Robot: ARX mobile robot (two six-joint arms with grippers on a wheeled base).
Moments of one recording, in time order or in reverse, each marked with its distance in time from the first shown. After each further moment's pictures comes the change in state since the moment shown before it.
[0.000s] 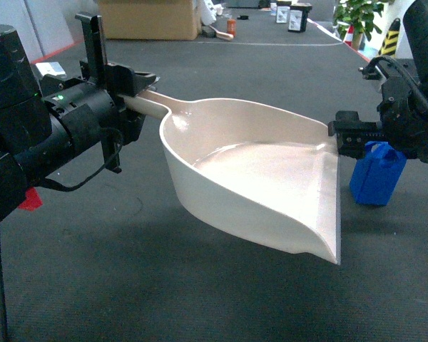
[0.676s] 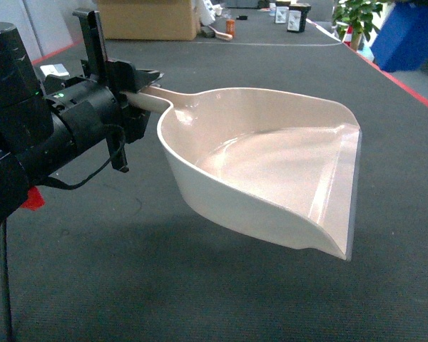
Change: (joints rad) left arm -0.005 0.001 0.000 0.011 0.011 -0.065; right arm 0.040 -0.424 -0.133 0.171 -0.023 -0.015
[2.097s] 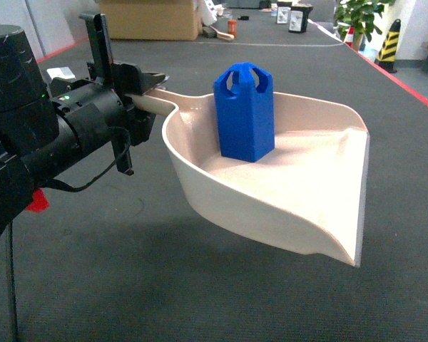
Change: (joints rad) left arm -0.005 0.000 0.000 -0.003 0.003 -0.010; right arm 0.172 -0.769 -0.743 0.361 0.241 -0.119
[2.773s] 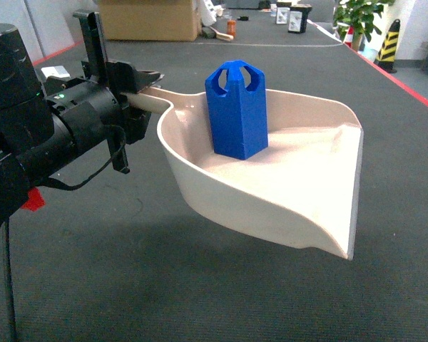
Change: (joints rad) left arm 0.005 0.000 0.000 0.003 -0.002 0.000; right arm -0.235 -0.356 -0.433 0.048 -0.214 0.000
